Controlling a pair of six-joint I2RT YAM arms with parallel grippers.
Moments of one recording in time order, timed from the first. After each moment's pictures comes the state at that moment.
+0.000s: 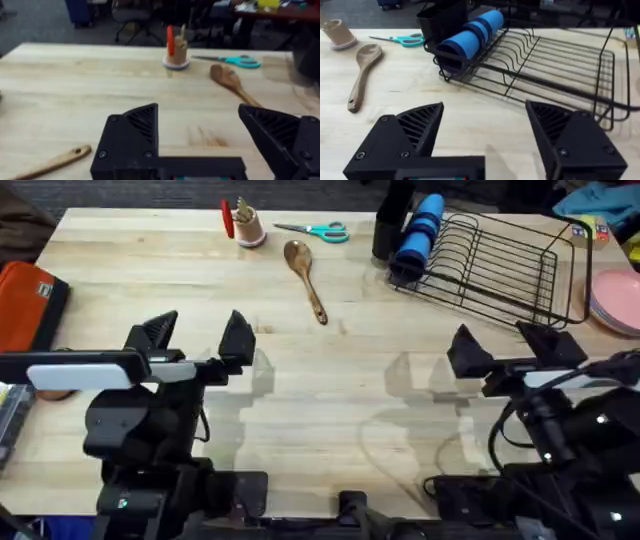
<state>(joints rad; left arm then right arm) -0.01 0.00 0.02 -0.10 -0.04 -0.04 0.01 0.00 0.05 -0.21 -0.04 0.03</state>
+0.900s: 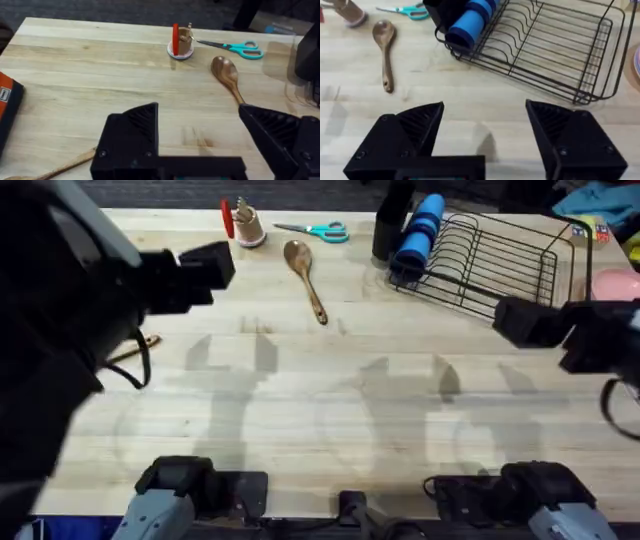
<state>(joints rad) -0.01 0.70 0.81 -0.54 -0.06 -0.07 0.01 0.52 0.81 -0.81 -0.06 0.08</state>
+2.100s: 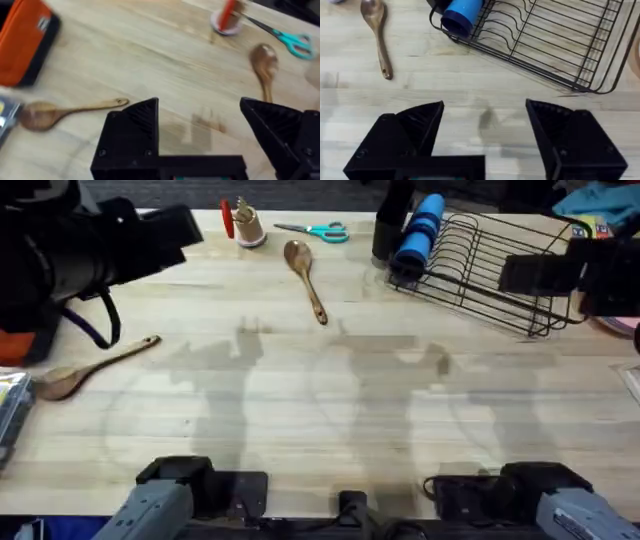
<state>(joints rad) 0.04 0.94 1.12 -0.86 -0.22 -0.30 0.01 0.90 1.16 -1.03 -0.06 0.08</state>
